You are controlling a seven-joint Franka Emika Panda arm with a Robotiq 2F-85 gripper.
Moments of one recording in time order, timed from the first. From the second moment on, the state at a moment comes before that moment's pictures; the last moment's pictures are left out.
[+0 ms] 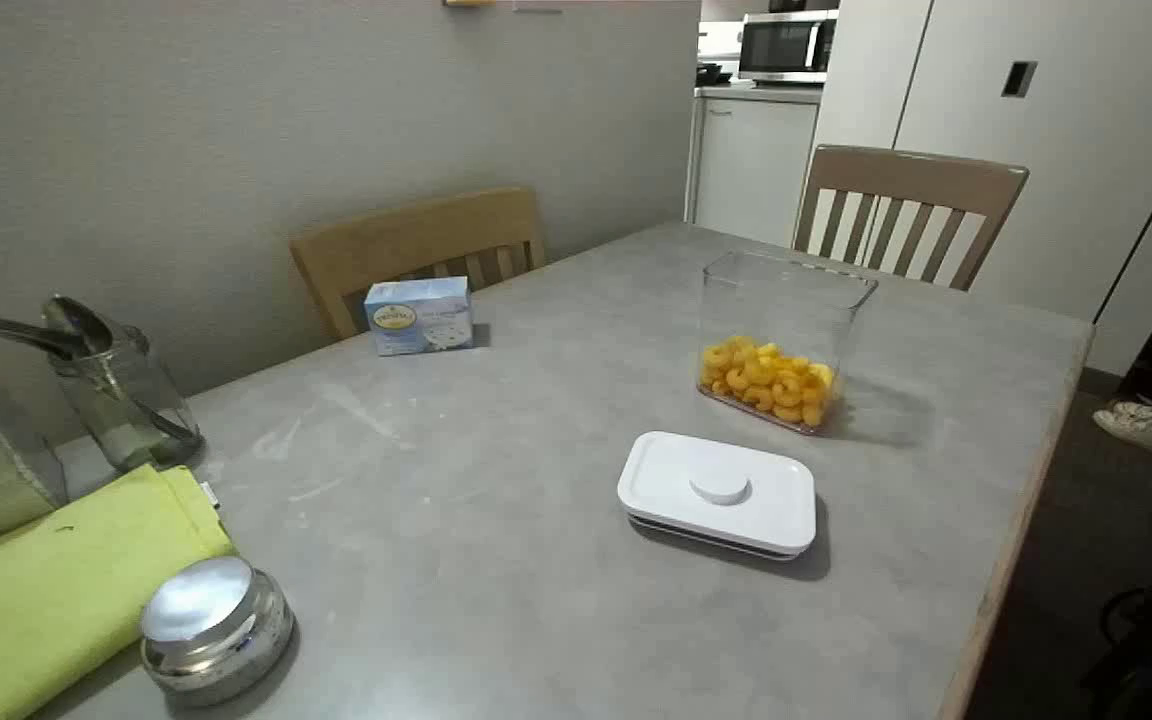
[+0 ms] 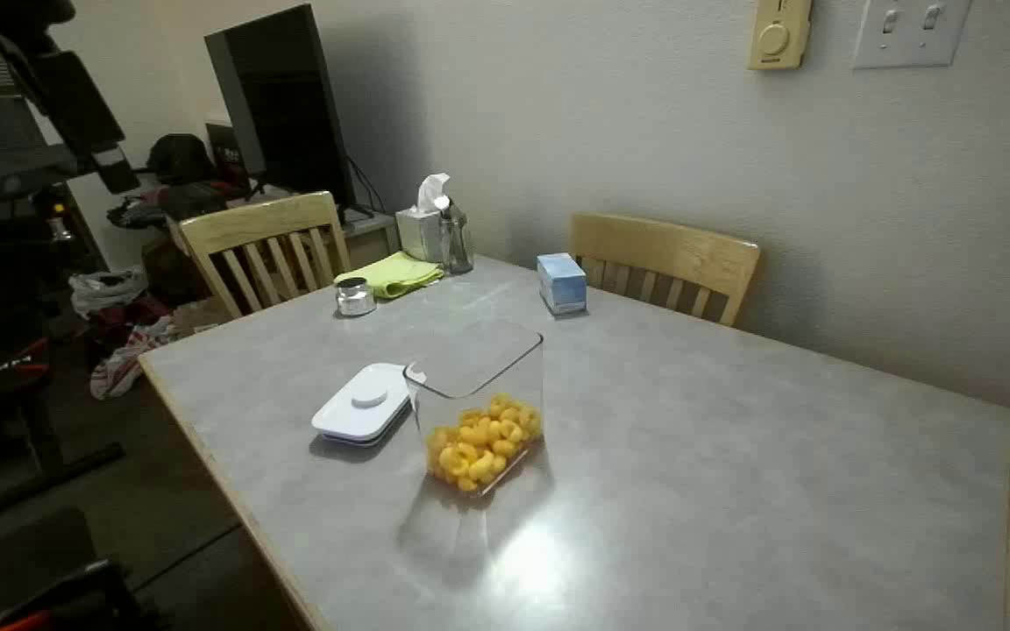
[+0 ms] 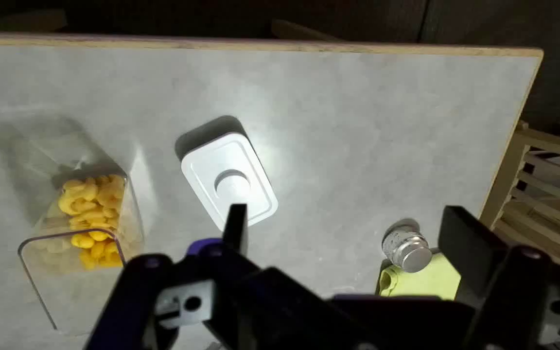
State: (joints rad) arm 0.16 -0.81 0.04 -2.64 0.25 2.03 0.05
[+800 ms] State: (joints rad) arm 0.16 -0.76 0.04 -2.69 0.26 2.25 0.04
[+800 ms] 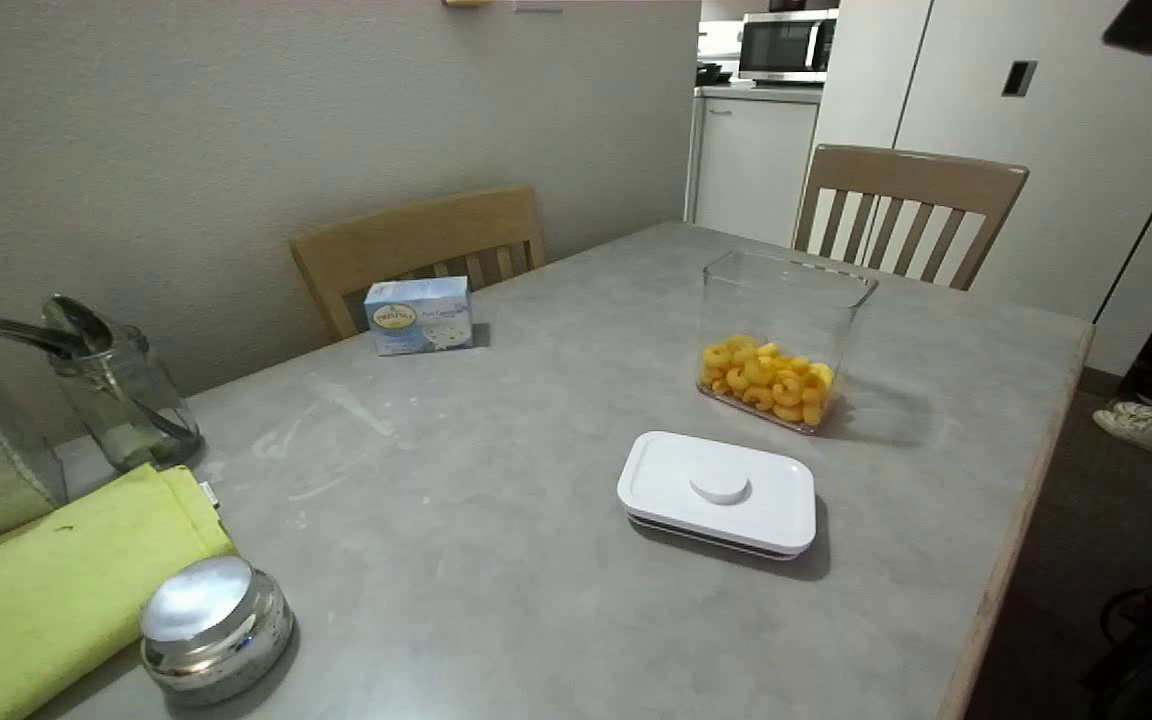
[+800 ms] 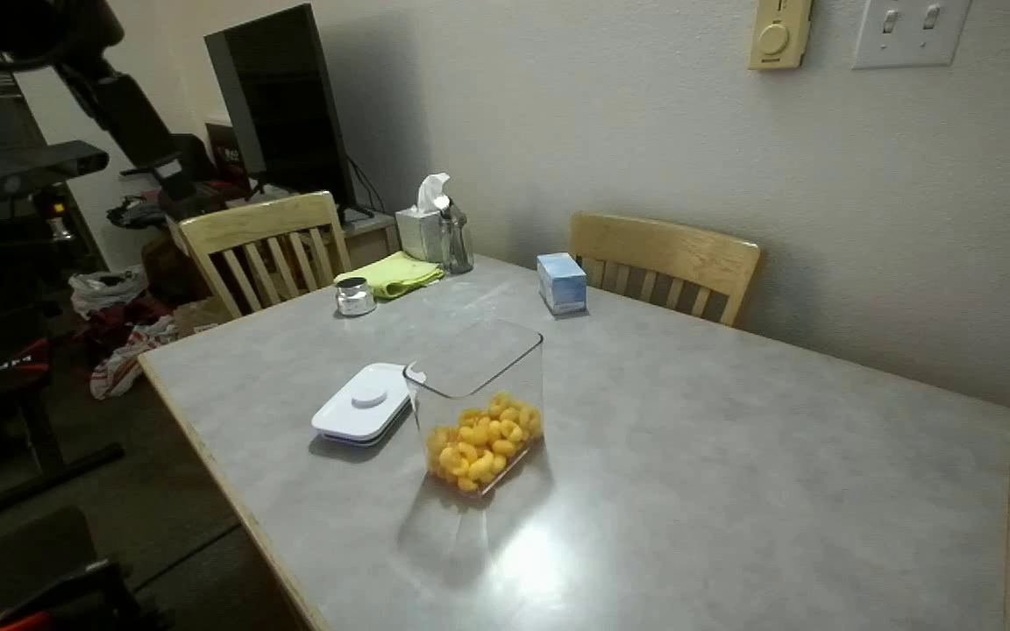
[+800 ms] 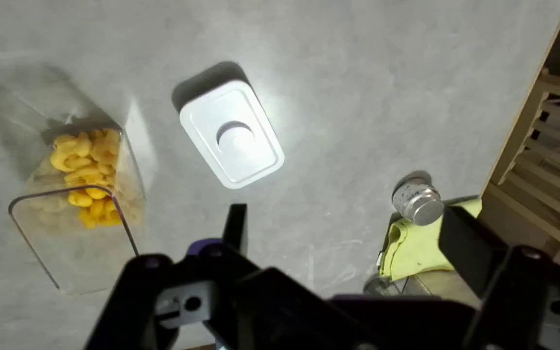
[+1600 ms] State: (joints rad) arm 0.32 -0.39 -0.08 -2.67 0.36 2.69 -0.21
